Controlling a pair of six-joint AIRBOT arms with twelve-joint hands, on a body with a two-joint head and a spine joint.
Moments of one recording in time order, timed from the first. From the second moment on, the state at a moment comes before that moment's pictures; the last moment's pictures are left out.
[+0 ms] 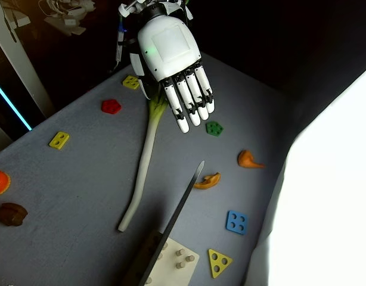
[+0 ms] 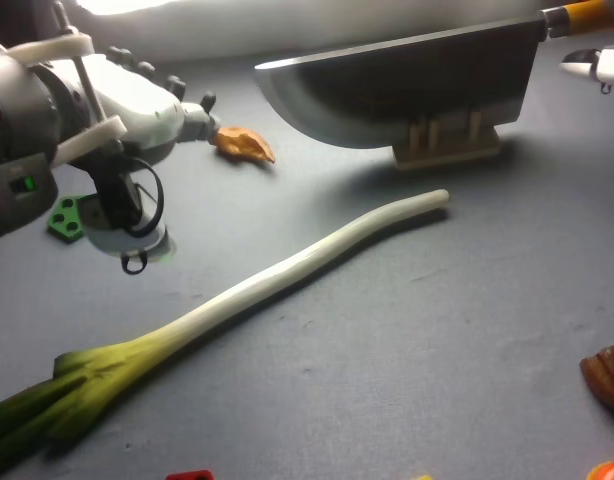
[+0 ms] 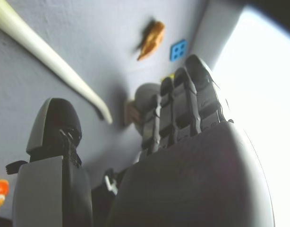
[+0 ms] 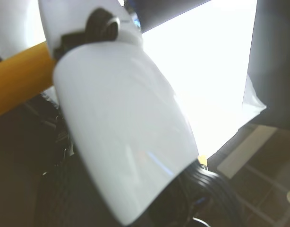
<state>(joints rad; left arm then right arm) 0.15 -0.90 0.72 0.93 0.85 0.22 -0.55 -1.23 1.65 0.19 0.68 -0.99</state>
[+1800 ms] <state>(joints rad) 0.57 -1.03 0.47 1.36 1.41 -0.99 -0.56 -1.41 1.95 0.00 0.65 -0.71</state>
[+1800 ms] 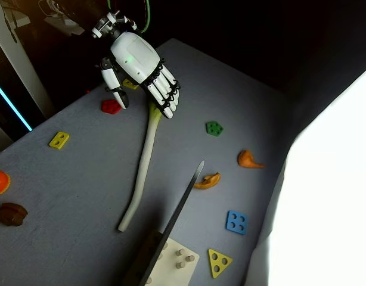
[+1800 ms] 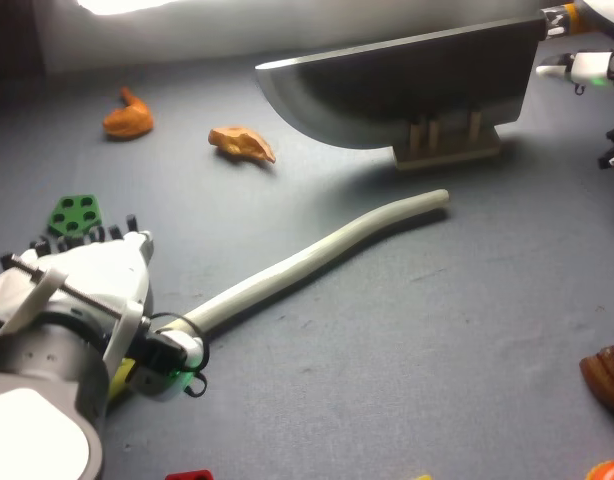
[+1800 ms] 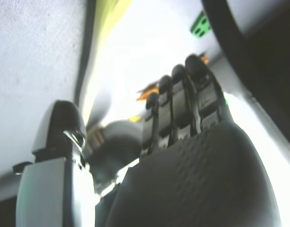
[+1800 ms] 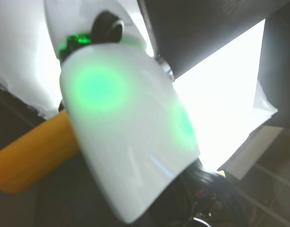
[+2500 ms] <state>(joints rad) 0.69 -1.17 0.43 1.45 1.57 -1.14 -0.56 -1.41 1.95 0.00 0.66 -0.70</state>
